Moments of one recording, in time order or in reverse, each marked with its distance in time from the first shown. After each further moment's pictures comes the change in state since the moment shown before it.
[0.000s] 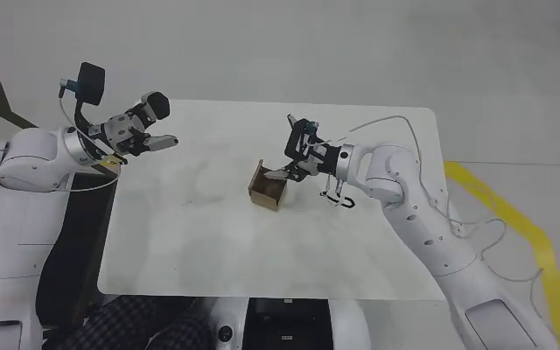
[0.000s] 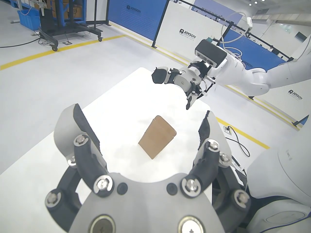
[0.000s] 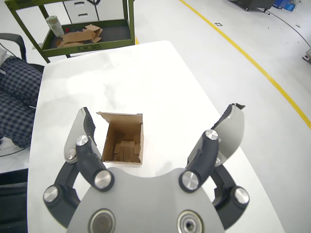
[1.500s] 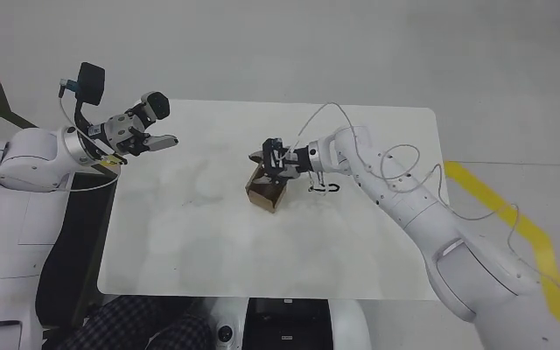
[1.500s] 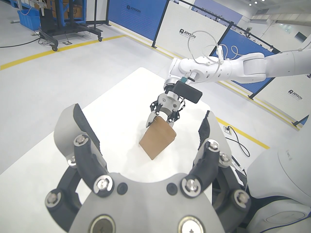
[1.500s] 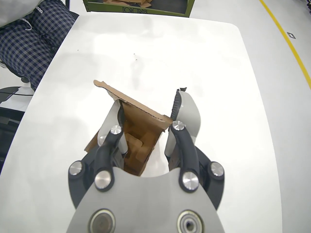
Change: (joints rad) left arm 0.000 0.000 0.000 0.000 0.000 0.000 0.000; right arm 0.369 -0.180 -0.384 0.669 -0.323 -0.280 -0.599
